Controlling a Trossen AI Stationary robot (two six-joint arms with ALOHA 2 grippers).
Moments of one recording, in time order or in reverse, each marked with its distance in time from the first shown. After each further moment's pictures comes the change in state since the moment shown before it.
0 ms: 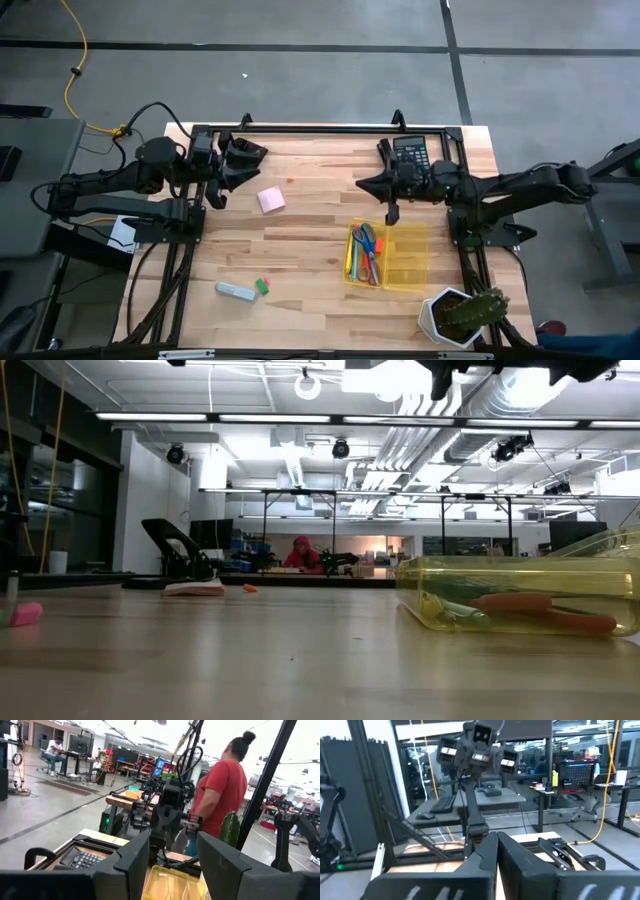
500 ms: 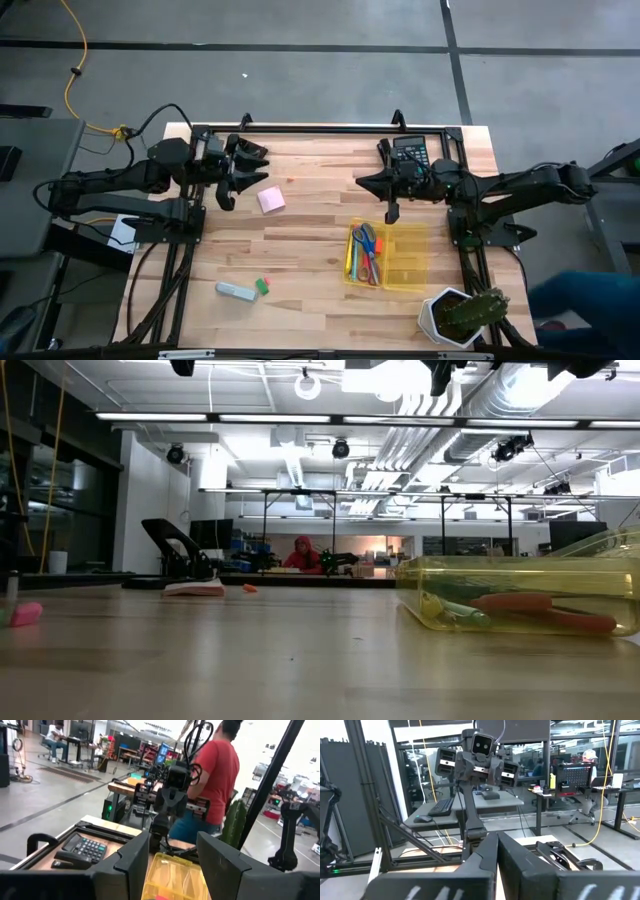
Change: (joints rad) left arm 0.000 0.057 0.000 -0.014 0.004 0.000; right arm -0.001 0.000 0.021 -0.010 0.008 -0.006
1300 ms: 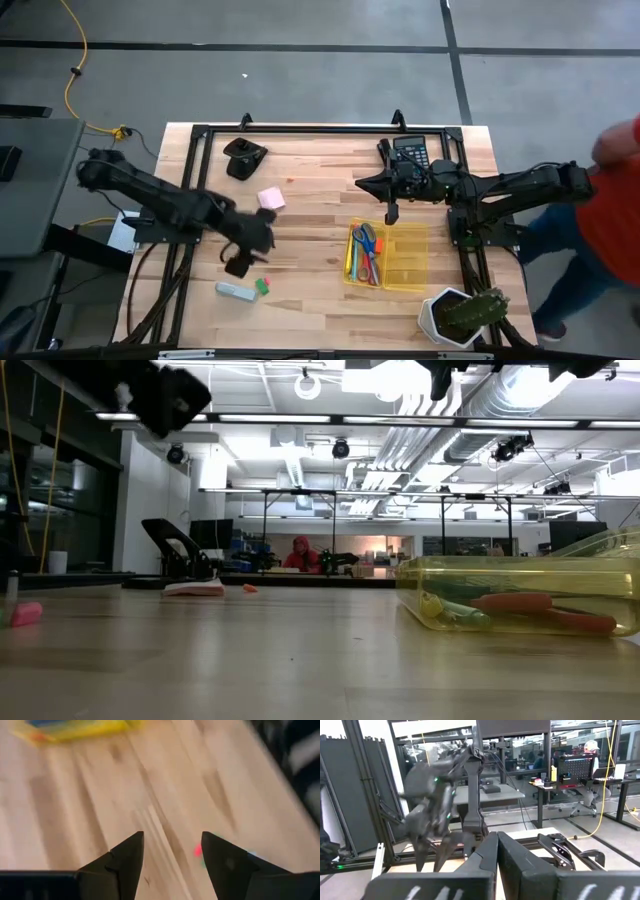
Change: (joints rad) left arm -0.457 0.504 0.155 -0.664 -0.004 0.309; right arm 0.000 0.000 0.000 -0.035 0.001 0.026
